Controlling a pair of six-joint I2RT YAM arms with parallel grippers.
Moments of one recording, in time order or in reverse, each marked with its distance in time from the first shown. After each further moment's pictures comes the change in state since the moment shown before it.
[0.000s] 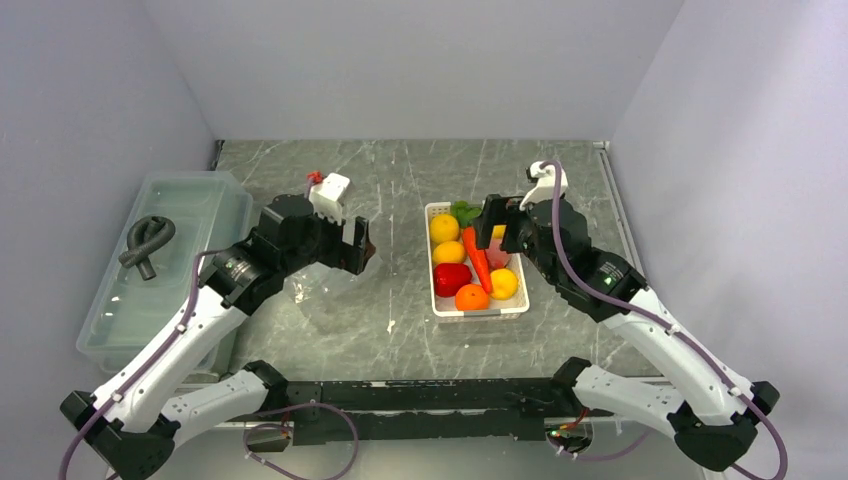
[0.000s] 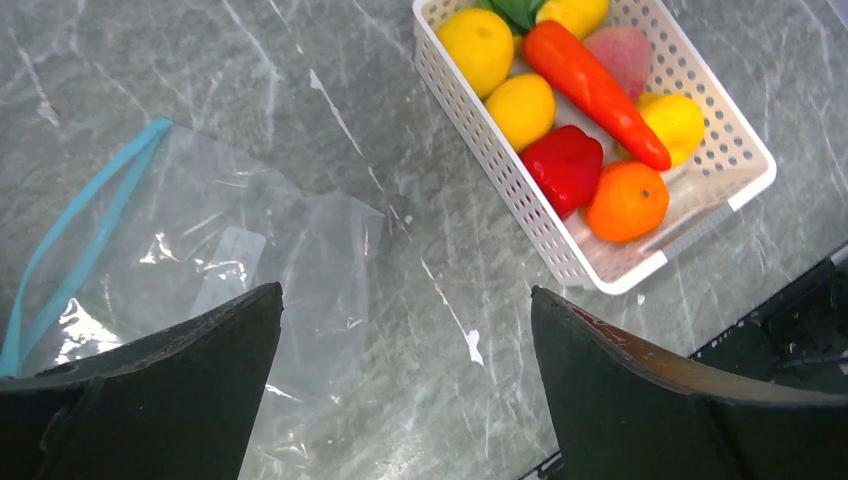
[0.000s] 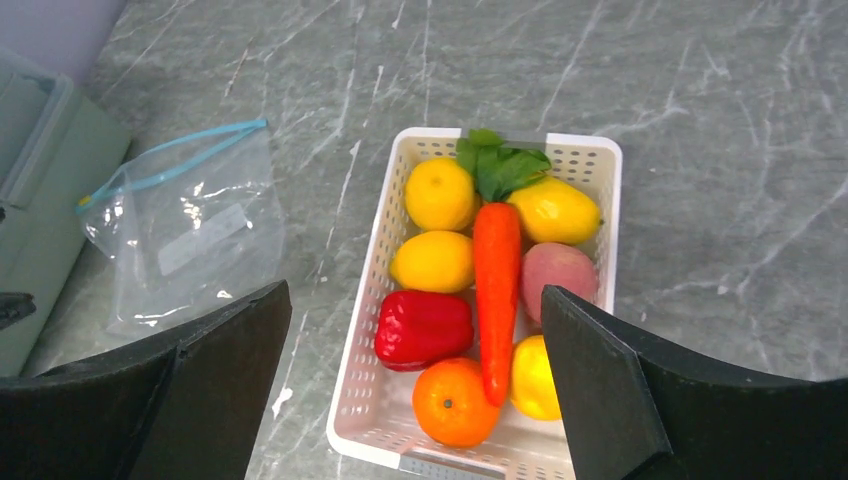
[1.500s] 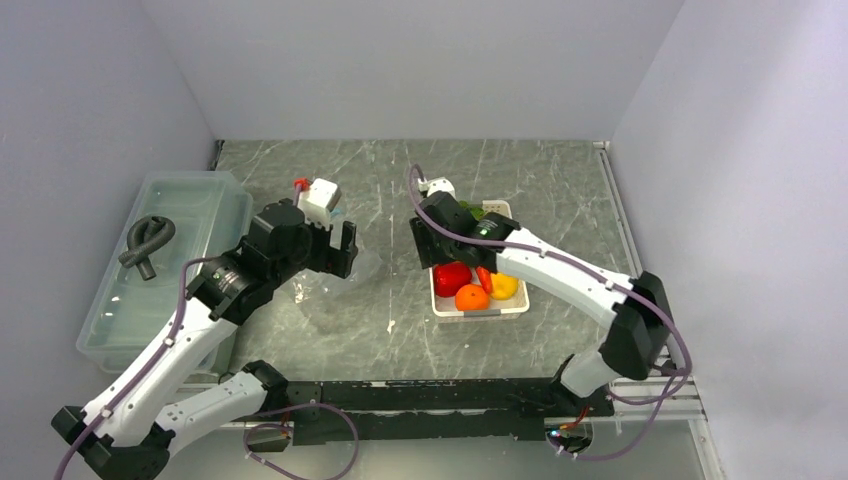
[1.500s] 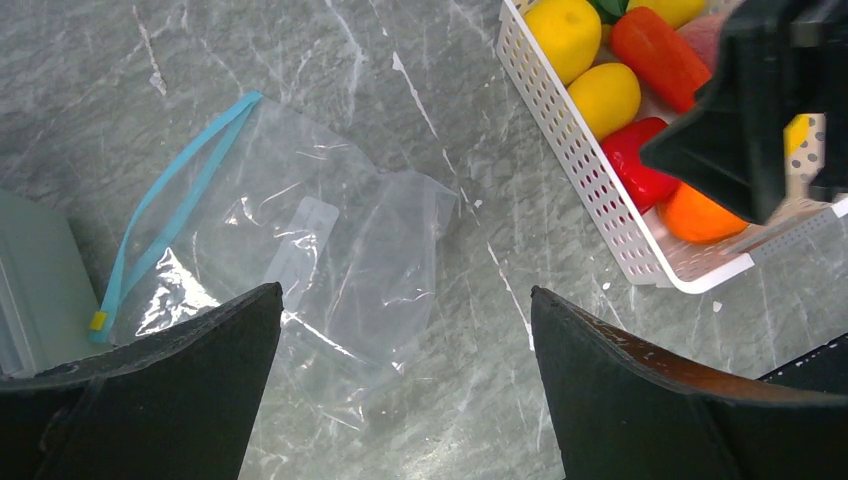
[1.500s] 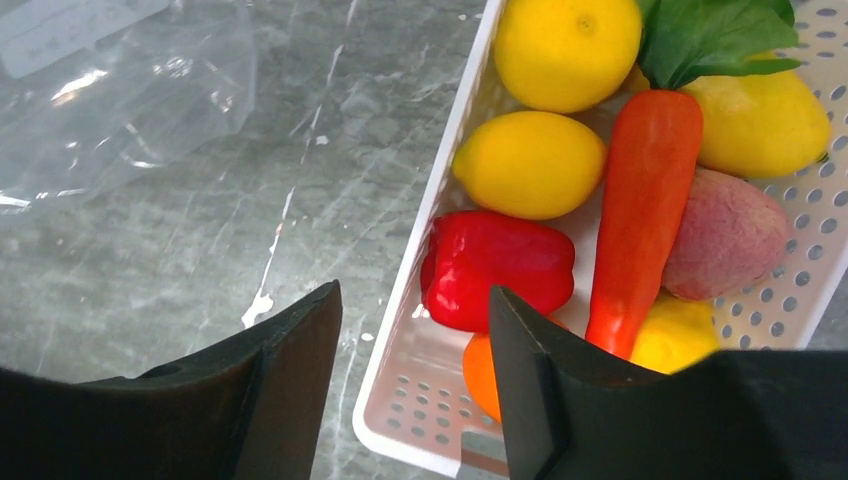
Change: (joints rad) left arm 0.000 -0.075 -0.038 -0.055 -0.129 0.042; right arm 0.130 0.561 0.193 -0.136 -0.105 0.029
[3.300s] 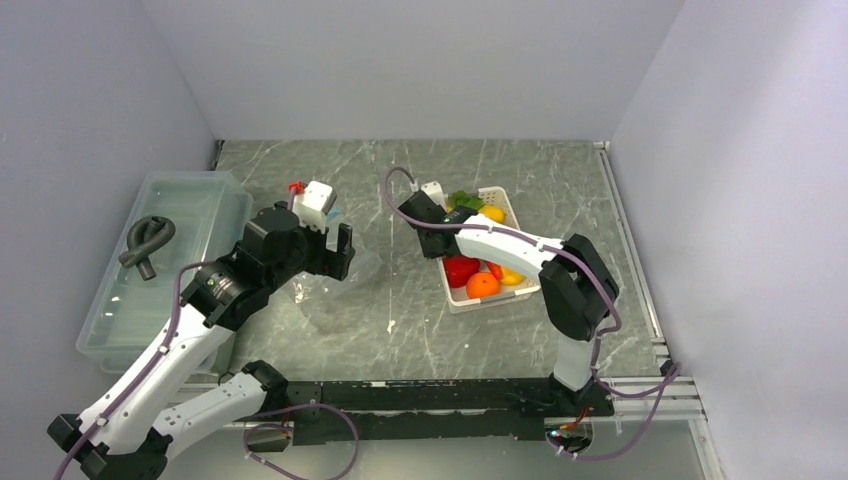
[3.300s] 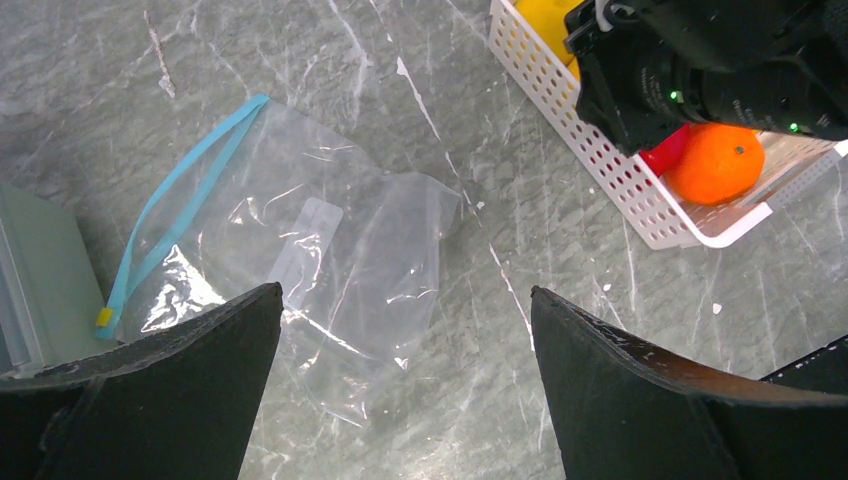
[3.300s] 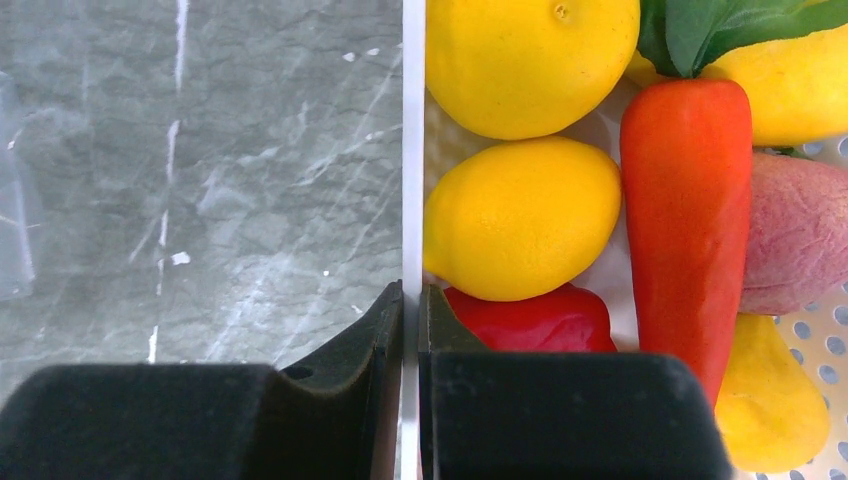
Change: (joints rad) left arm 0.000 -0.048 -0.016 0.000 -0.008 0.000; right arm -0.063 0.351 0.085 0.080 0.135 0.025
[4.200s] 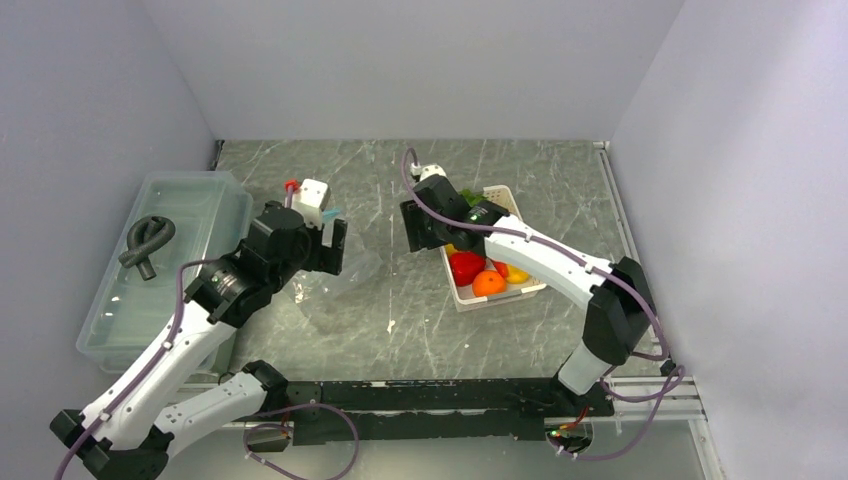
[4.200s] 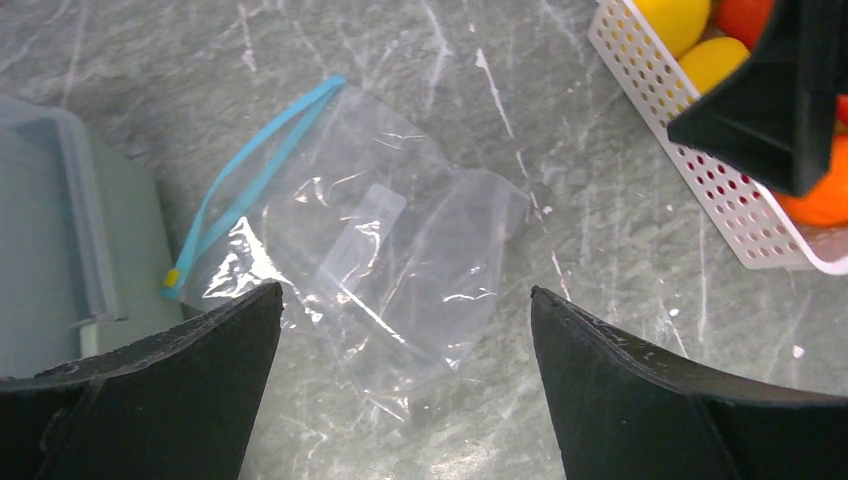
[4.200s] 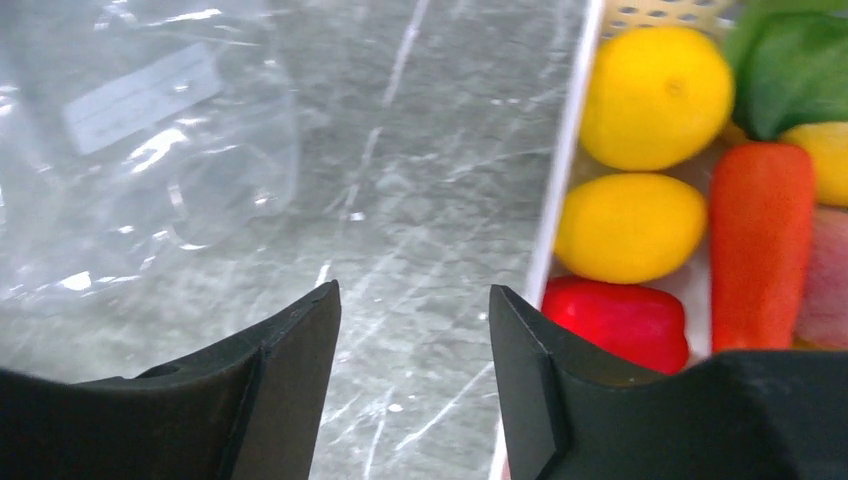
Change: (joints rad) left arm 0.000 0.036 0.000 -0.017 -0.126 -0.005; right arm -0.005 -0.214 -0.014 0.039 -0.195 -0.047
